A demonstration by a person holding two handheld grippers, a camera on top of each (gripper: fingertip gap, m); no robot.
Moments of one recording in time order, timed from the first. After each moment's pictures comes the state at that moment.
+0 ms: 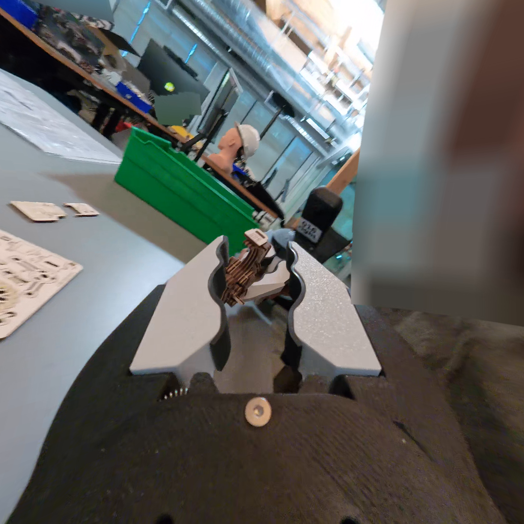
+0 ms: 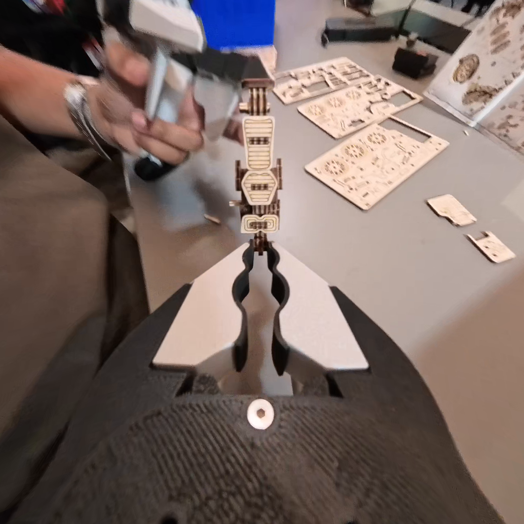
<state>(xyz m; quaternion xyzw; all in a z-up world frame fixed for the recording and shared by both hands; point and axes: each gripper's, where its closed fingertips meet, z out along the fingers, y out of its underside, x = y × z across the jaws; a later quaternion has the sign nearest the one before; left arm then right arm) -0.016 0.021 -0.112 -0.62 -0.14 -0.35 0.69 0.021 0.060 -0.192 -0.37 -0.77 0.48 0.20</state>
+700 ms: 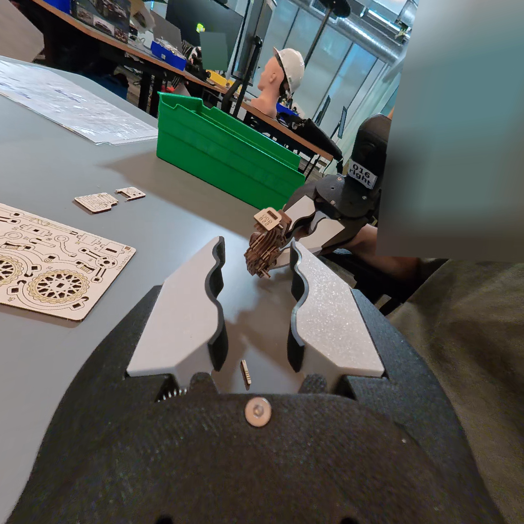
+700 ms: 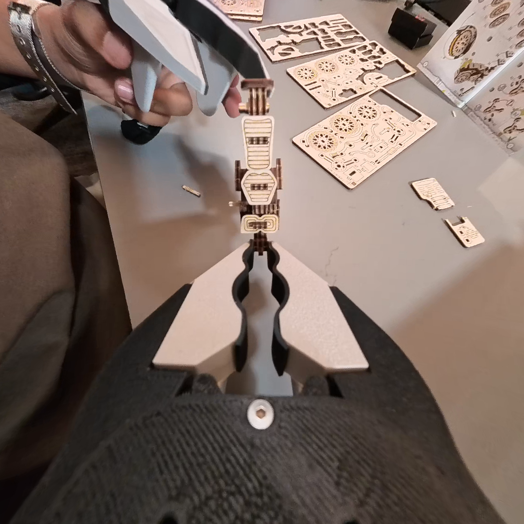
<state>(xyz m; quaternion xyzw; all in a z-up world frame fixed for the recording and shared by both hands) -0.014 0.029 -0.146 -0.72 -0.08 -0.23 0.65 0.021 0.075 -0.207 -0.37 -0.80 0.42 0.22</state>
